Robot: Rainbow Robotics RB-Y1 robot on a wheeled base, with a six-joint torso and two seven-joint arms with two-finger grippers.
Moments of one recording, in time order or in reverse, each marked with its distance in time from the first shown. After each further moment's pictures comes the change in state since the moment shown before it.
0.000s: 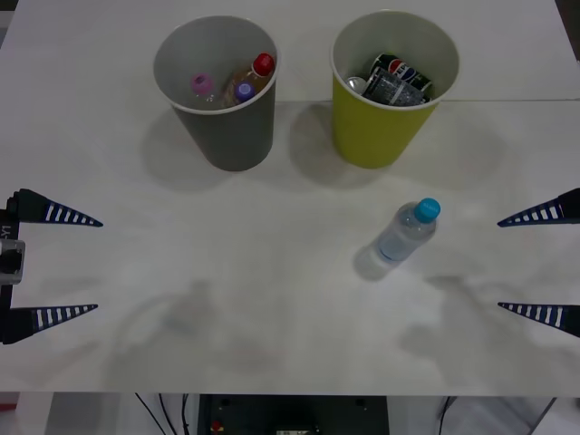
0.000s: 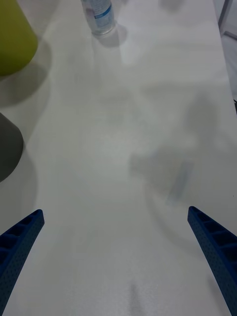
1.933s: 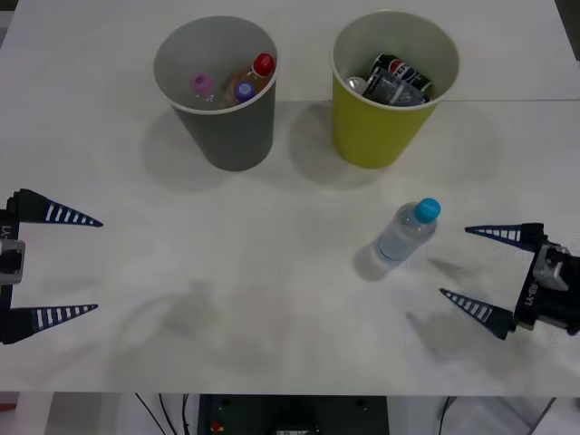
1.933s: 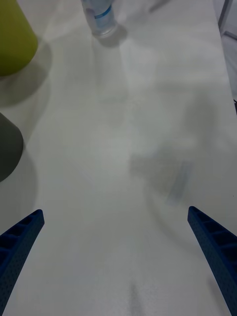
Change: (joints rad) right arm -0.121 0.535 0.033 0.430 -0.038 -0.022 0.374; left arm 0.000 0.000 0.000 0.000 0.000 0.000 0.000
